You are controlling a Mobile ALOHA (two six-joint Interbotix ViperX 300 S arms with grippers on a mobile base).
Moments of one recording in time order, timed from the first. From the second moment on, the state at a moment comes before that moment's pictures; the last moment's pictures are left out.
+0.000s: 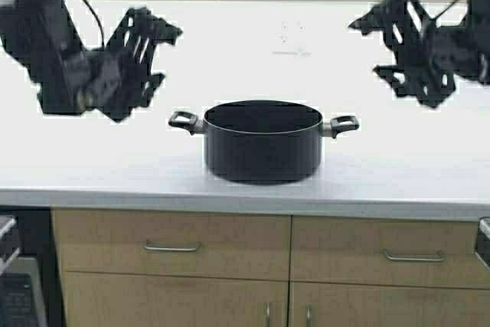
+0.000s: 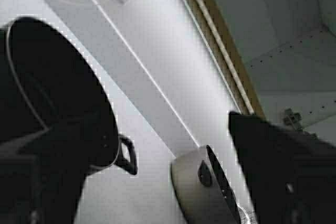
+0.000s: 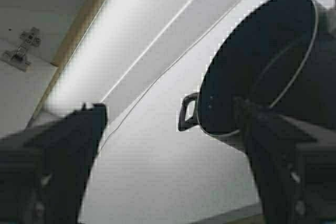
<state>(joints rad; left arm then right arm) -0.55 0.46 0.99 -0.19 -1.57 -1.08 0.31 0.24 1.14 -0.09 -1.35 1.01</state>
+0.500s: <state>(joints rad) -0.56 0.67 0.96 -0.21 -1.71 -1.18 0.28 0.48 1.11 -0.09 -1.56 1.04</state>
